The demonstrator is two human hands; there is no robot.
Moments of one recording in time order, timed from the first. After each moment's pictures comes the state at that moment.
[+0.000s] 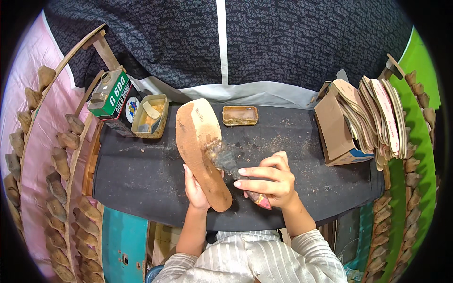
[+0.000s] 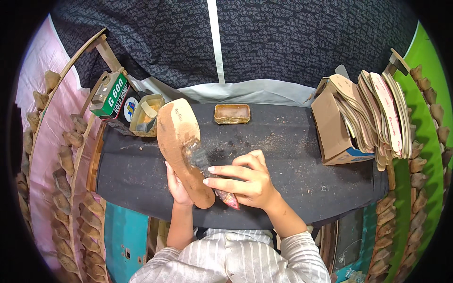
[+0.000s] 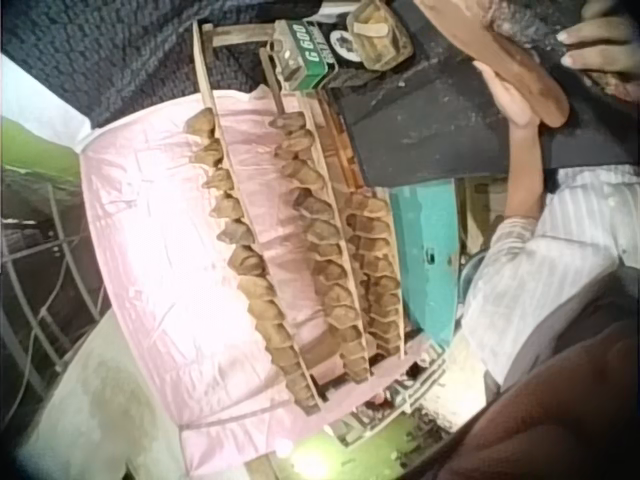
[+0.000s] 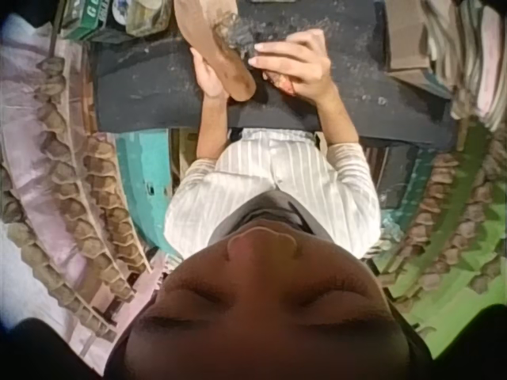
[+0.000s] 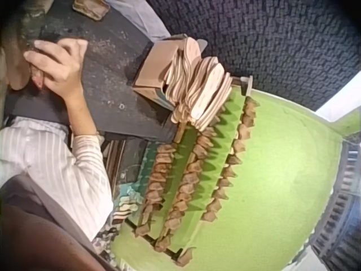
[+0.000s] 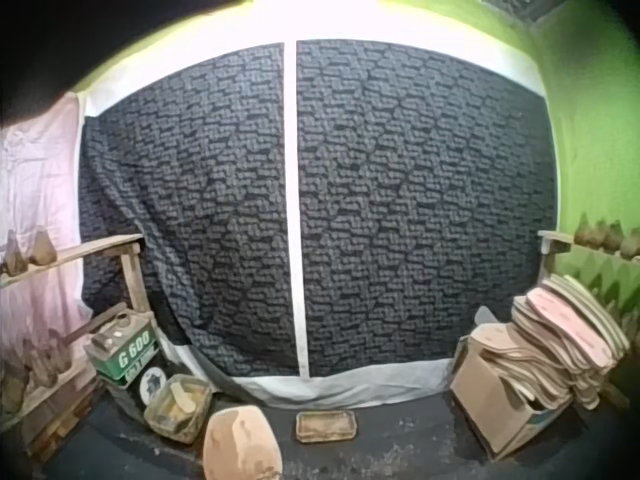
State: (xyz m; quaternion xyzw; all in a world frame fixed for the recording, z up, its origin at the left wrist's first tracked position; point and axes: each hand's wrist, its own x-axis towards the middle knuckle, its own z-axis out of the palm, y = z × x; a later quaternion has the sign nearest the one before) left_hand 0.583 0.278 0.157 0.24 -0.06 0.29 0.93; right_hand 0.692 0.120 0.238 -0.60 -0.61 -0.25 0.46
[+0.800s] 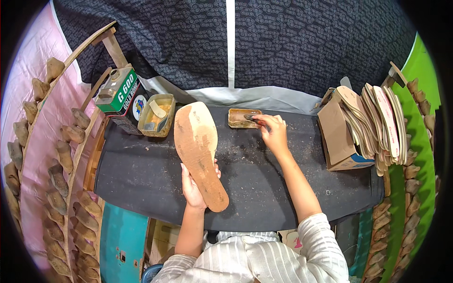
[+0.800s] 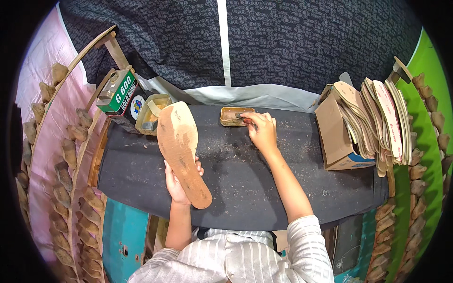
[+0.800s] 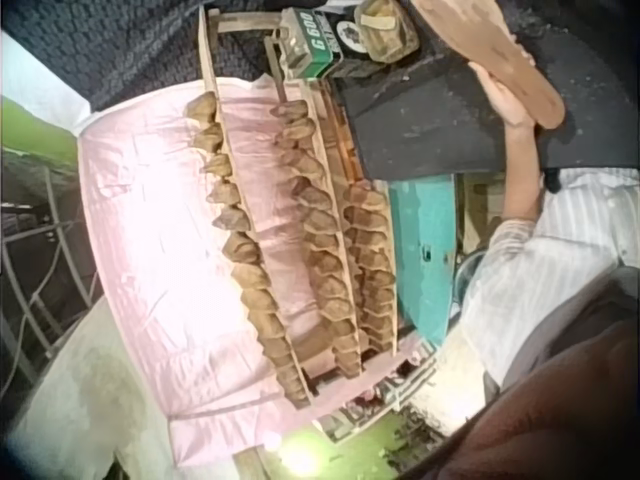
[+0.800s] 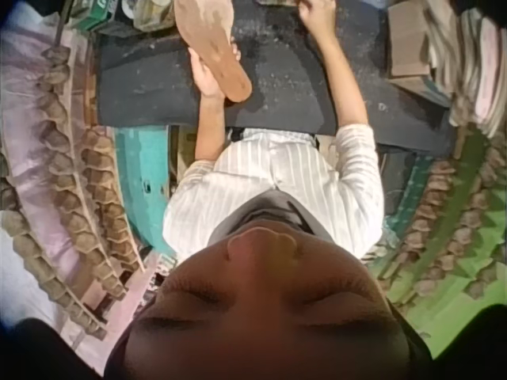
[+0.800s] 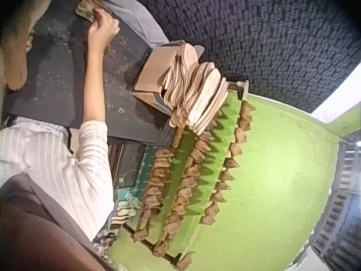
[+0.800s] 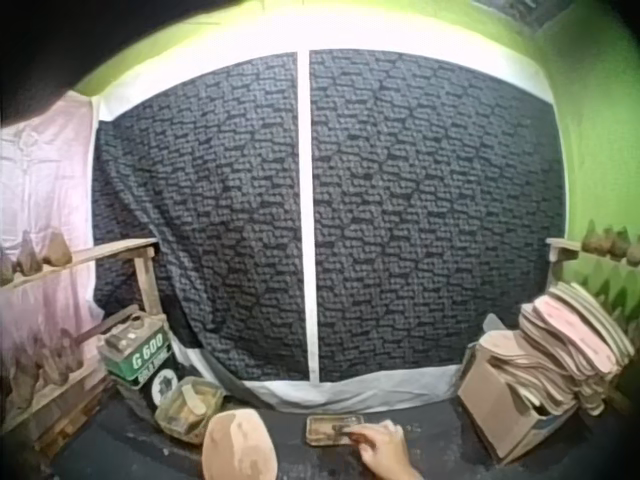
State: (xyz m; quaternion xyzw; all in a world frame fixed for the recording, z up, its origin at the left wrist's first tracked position) left_hand 0.576 0.287 0.162 0.28 -0.01 0.31 0.91; right_hand 0.813 0.177 0.167 -0.77 -0.43 -0.21 0.41
